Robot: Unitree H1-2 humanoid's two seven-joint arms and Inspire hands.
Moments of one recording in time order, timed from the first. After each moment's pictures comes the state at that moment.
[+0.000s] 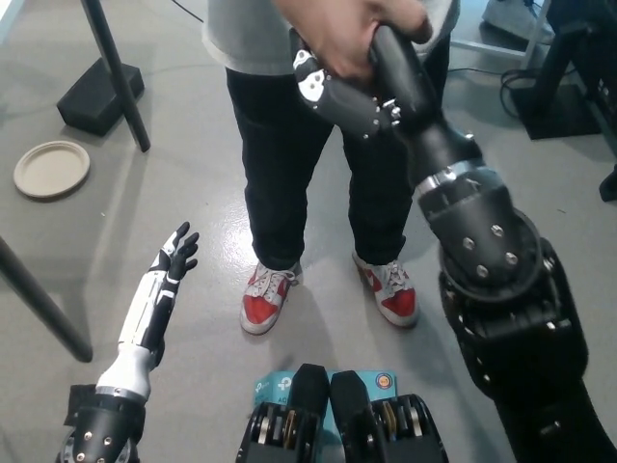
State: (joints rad) left_arm -0.24 0.14 0.02 0.29 0.03 -0.25 -0.06; right_arm -0.77 0.01 0.25 -0.26 -0.29 0.38 0.06
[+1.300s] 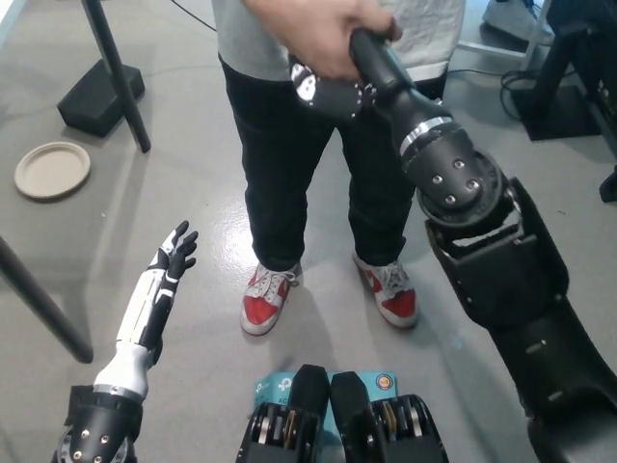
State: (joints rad) left_arm -0.24 0.15 0.01 0.29 0.03 -0.24 -0.07; right_arm -0.90 -0.05 0.25 0.17 -0.30 0.30 0.08
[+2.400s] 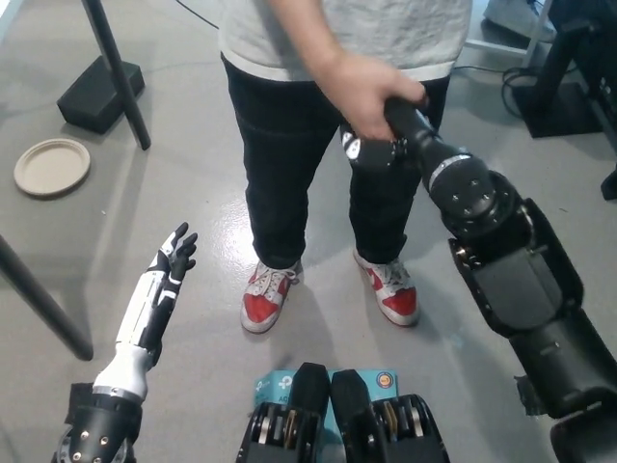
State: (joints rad) left_arm -0.24 0.15 0.01 0.29 0.03 -0.24 -0.07; right_arm -0.89 -0.09 0.25 0.52 -0.30 0.37 0.14
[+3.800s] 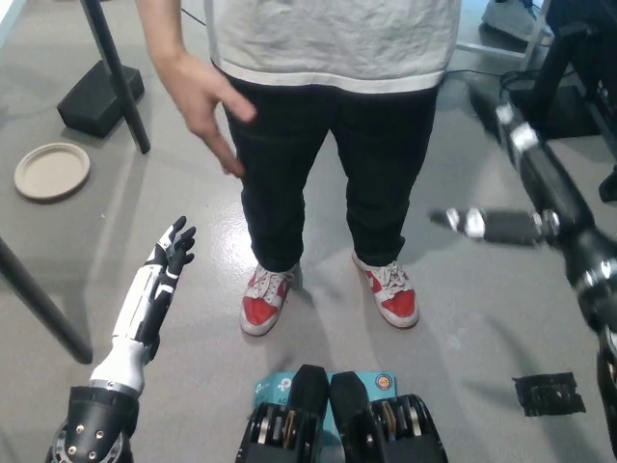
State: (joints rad) left_arm -0.25 0.16 0.02 0.29 0.01 -0.24 -0.08; right_arm -0.39 -0.23 0.00 -0.07 -0.08 0.18 0.24
